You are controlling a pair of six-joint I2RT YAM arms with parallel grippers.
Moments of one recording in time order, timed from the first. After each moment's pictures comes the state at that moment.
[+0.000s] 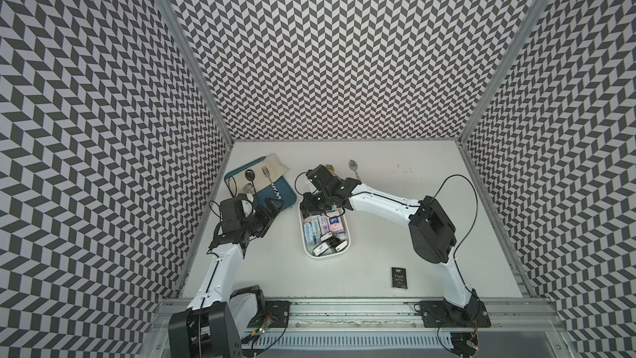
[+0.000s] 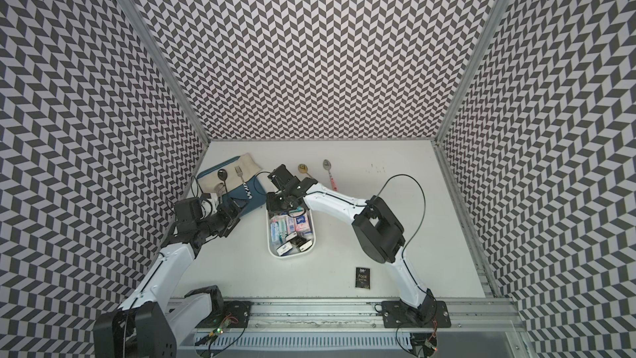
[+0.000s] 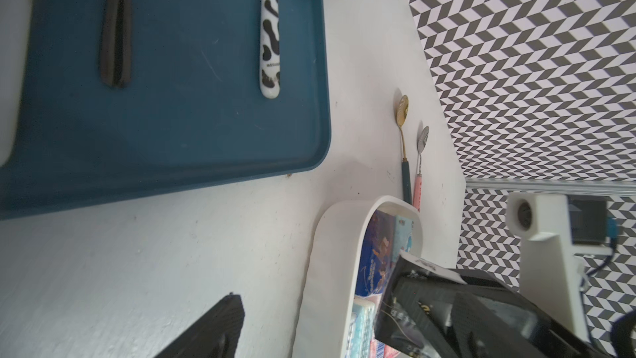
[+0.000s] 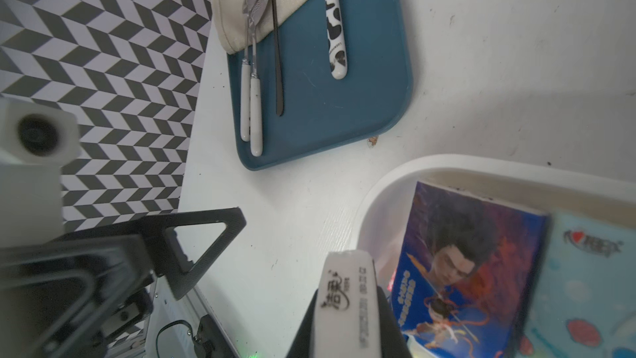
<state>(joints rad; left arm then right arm) 0.20 1.01 0.50 -0.20 0.63 -0.77 0.91 2.17 1.81 -0.51 -0.25 0.68</state>
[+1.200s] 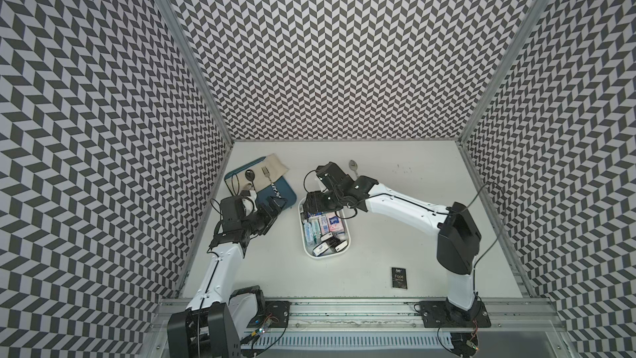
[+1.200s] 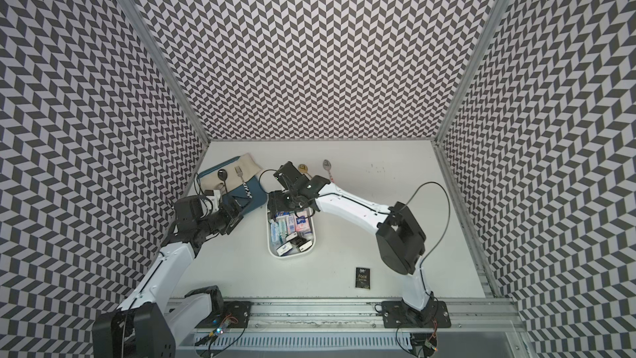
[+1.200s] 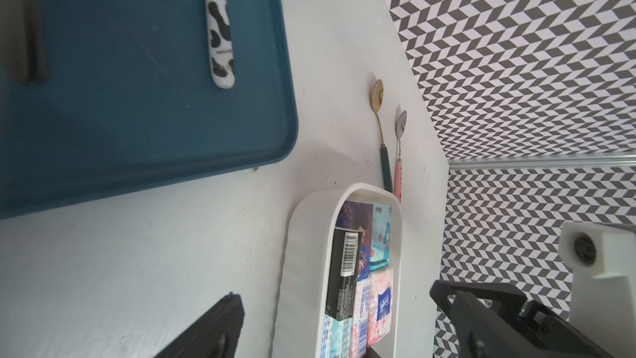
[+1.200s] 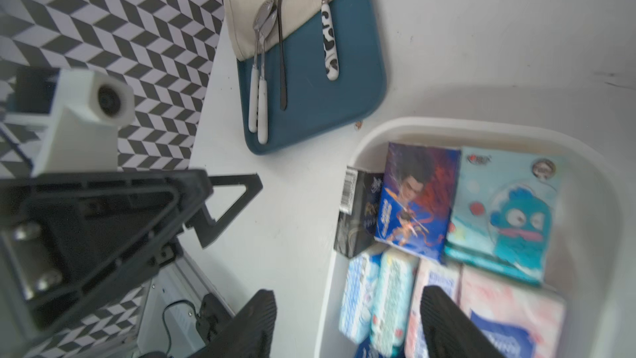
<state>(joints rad) 0.16 1.01 0.52 -0.19 0.70 -0.75 0.91 1.89 1.62 -0.60 -0.15 0.66</state>
